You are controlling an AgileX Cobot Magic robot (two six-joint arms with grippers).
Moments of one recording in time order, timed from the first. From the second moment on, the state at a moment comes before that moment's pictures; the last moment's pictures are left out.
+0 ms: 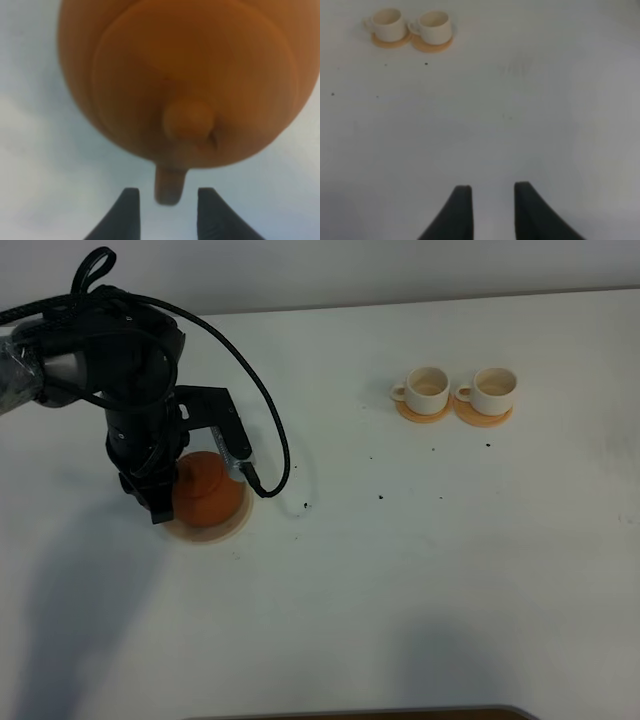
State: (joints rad) left arm -0.36 2.00 -1.37 0.31 0.98 0.69; right arm 0.03 -0.01 -0.52 0.22 1.13 -0.24
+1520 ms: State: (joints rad) left arm -0.31 2.03 -1.37 0.20 0.95 0.69; right arm 0.03 -0.01 -0.52 0.22 1.13 -0.24
